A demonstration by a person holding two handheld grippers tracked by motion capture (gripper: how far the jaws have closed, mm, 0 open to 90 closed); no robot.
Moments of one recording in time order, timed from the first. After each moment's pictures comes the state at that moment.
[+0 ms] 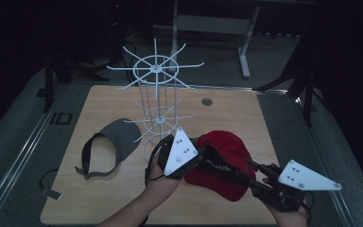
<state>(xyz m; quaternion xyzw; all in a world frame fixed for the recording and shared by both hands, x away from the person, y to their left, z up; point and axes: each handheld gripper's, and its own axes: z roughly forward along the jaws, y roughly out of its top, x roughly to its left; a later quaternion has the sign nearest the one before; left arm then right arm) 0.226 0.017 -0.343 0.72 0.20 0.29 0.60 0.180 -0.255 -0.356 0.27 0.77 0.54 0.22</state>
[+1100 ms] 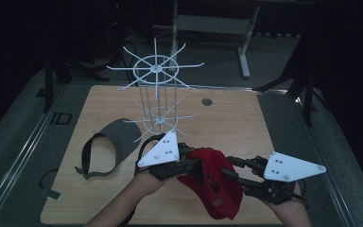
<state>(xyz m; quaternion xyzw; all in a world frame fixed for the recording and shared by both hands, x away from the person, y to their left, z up) 0.237 0.044 -0.350 0.75 0.06 0.14 0.64 0.197 -0.230 -0.332 0.16 0.82 0.51 0.19</state>
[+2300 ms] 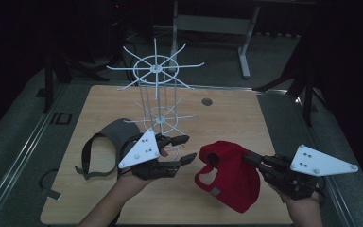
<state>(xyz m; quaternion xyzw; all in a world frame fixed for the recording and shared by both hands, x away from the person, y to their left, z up) 0.234 0.086 -0.361 0.74 0.13 0.19 0.63 0.200 -0.264 -0.318 0.22 0.78 0.55 0.22</state>
